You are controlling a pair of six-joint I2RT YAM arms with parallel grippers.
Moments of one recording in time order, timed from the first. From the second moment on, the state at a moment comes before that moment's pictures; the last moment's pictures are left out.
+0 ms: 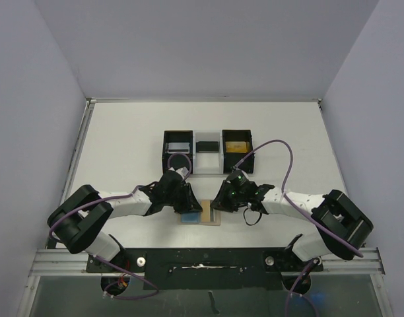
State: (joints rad) left arm -0.77 1.51 0.54 0.14 0.27 -0.98; right arm 0.78 1.41 0.59 -0.08 -0.12 1.06
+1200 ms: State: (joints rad) left arm -0.77 1.42 0.51 0.11 0.23 -1.01; right arm 0.78 1.47 0.60 -0.05 -0.16 1.06
